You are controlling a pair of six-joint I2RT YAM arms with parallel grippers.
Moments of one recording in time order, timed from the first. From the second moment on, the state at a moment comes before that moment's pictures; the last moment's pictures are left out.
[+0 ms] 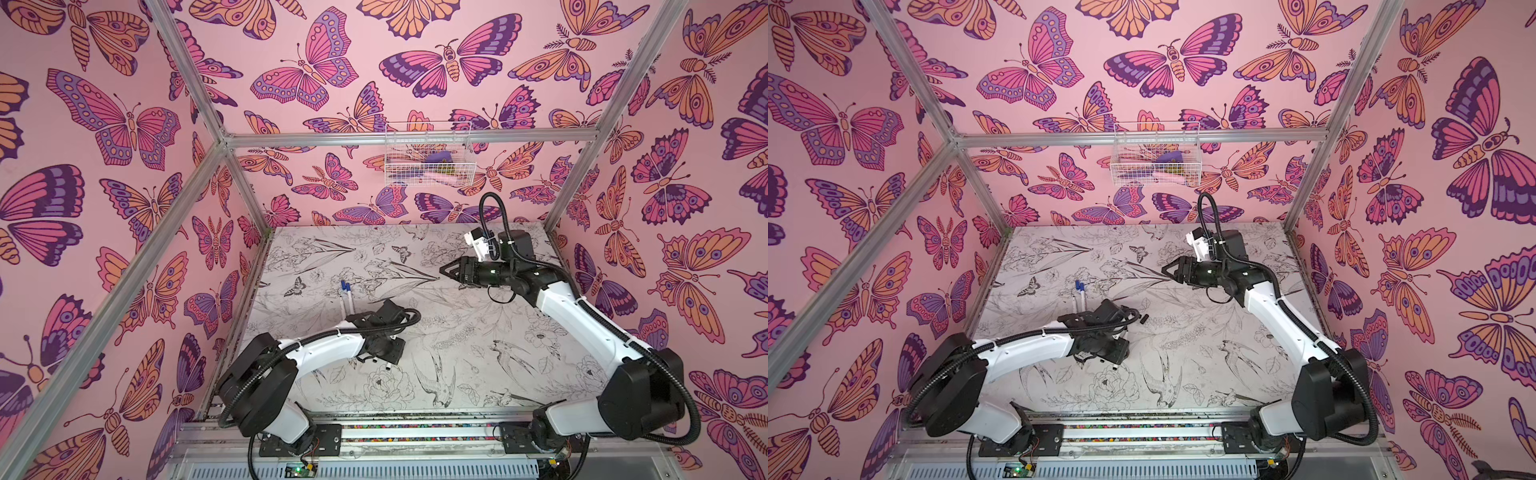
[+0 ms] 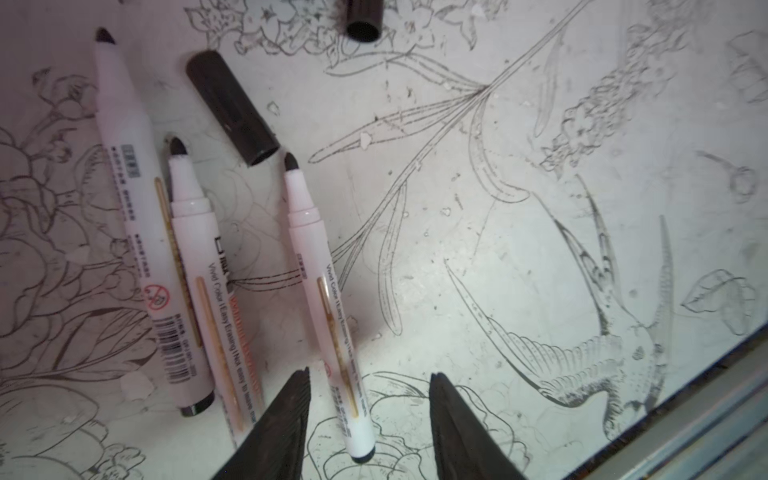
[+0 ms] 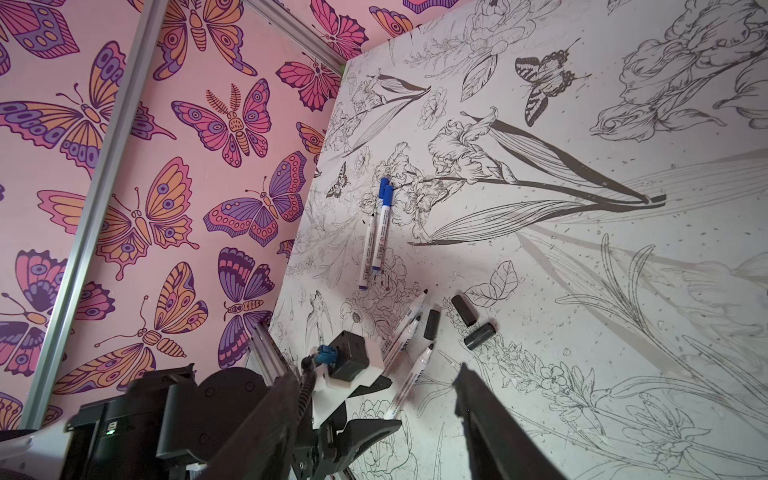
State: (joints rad) left arm -0.80 1.54 0.86 -0.53 0.05 -0.36; right arm 0.32 1.42 1.17 -0.37 -0.68 0.52
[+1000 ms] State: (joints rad) left arm -0.72 1.40 0.97 -0.35 0.08 -0.34; right arm 0.36 1.42 1.16 -0.41 -0.63 0.50
